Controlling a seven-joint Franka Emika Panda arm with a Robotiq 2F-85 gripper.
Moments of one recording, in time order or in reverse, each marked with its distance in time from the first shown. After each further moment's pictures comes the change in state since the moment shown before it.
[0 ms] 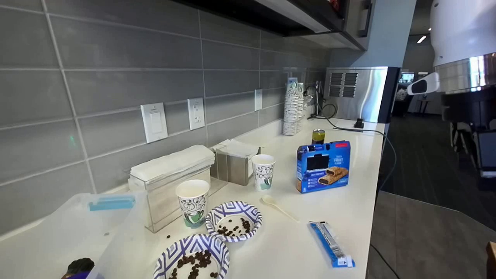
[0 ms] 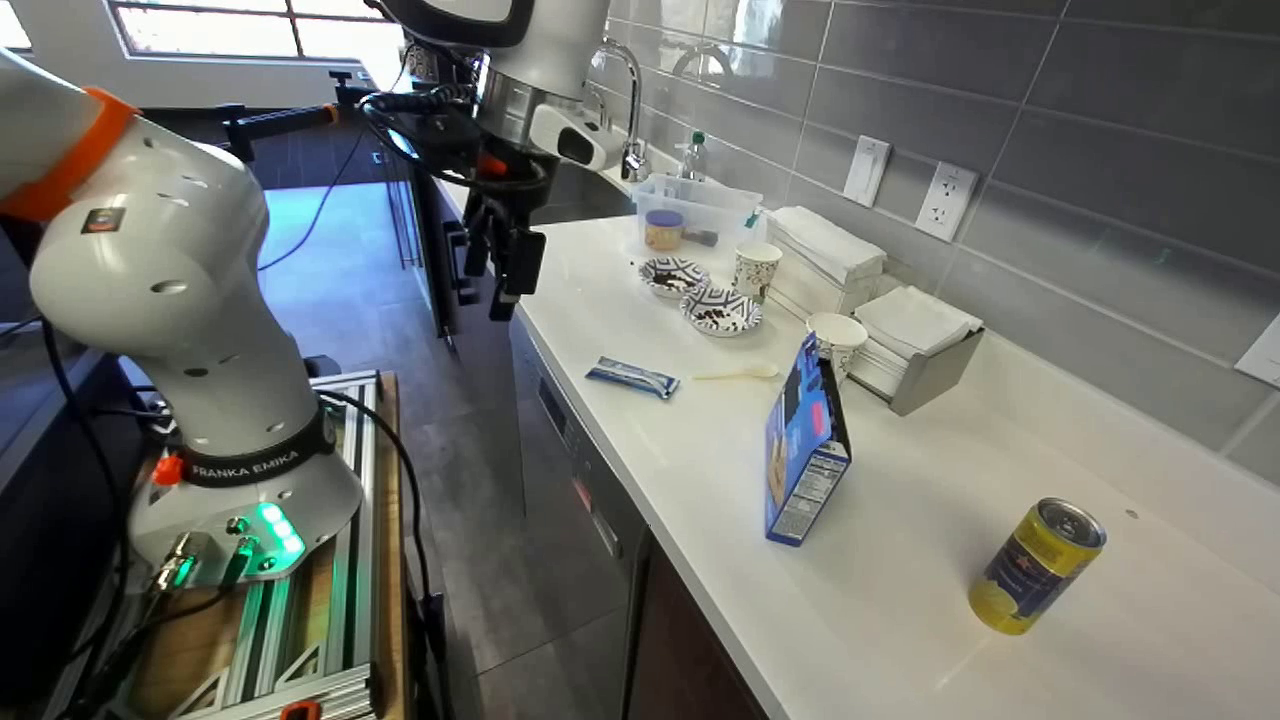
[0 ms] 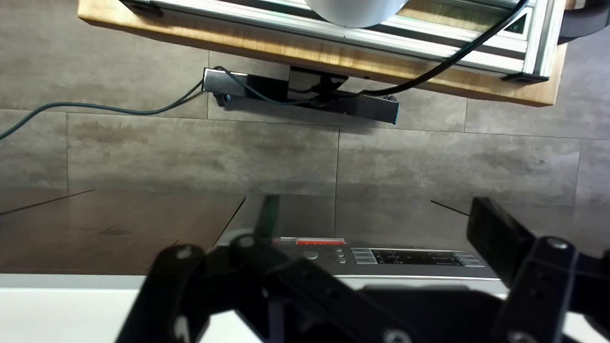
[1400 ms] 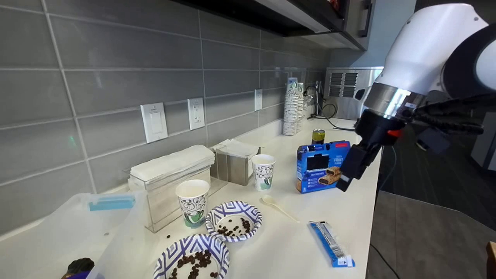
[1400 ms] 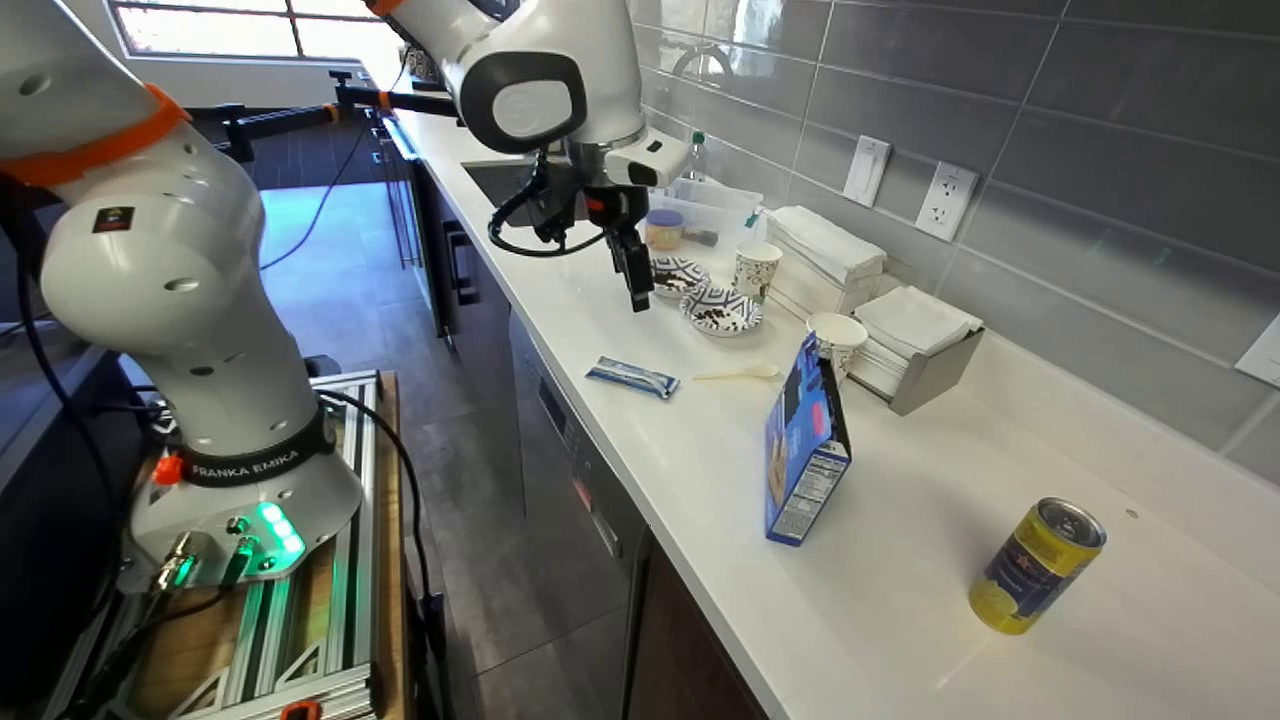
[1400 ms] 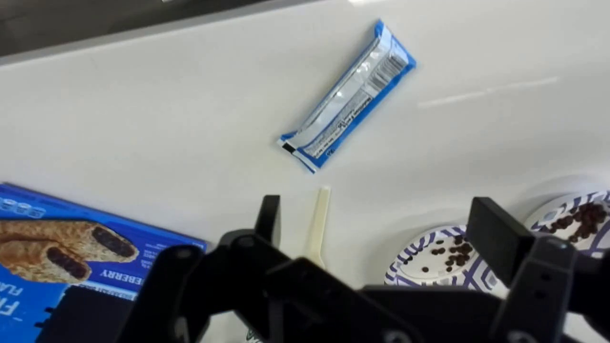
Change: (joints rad) arm 0.052 0.376 0.117 -0.001 0.160 0.912 0.268
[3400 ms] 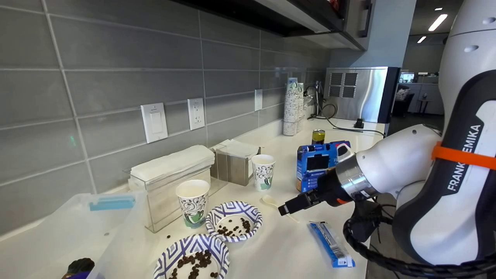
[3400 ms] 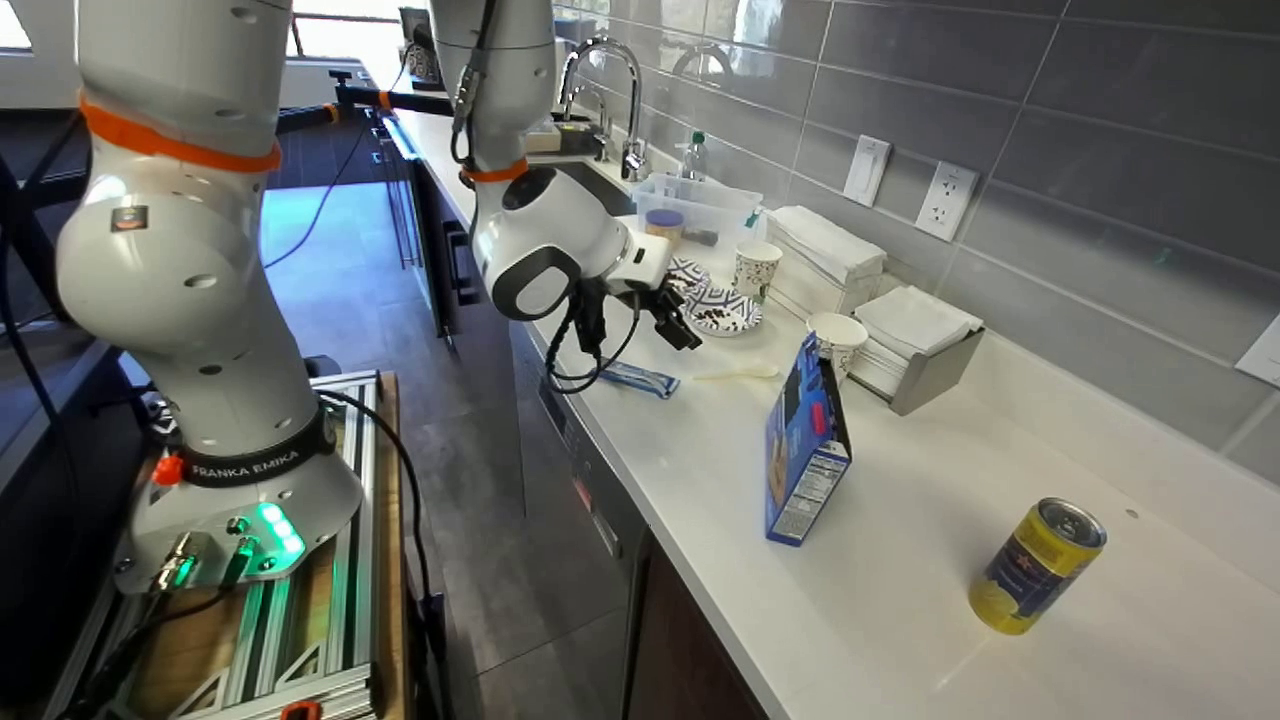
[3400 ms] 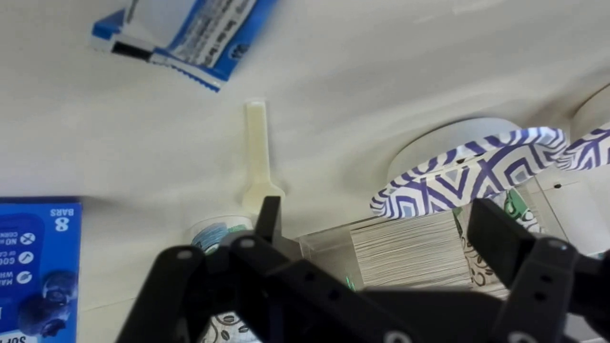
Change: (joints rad) arm 0.077 0.761 0.060 0.077 0.077 1.248 0.112
